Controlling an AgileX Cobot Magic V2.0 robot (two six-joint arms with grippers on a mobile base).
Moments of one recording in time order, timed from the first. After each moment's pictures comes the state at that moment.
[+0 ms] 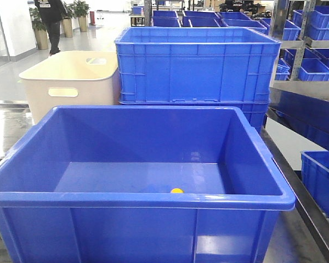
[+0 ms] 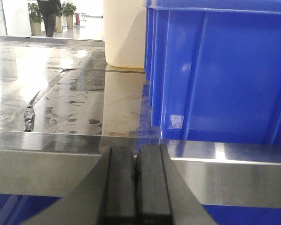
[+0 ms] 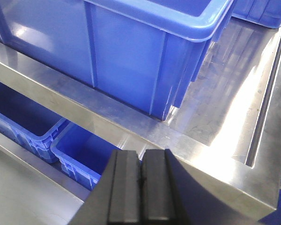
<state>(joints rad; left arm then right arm) 0.00 -0.01 0.03 -0.06 0.13 0.00 0.49 0.46 -0.69 -0.08 0.85 -0.02</state>
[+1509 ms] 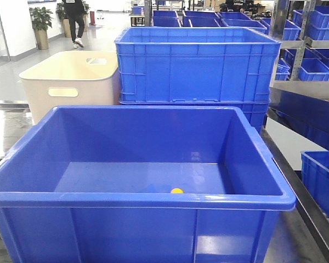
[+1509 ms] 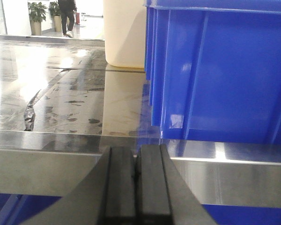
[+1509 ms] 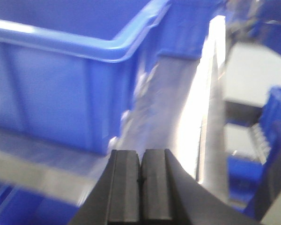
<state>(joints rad) 0.00 -0.01 0.03 -0.06 0.13 0.00 0.19 0.28 -0.39 -0.07 0.44 -0.02</state>
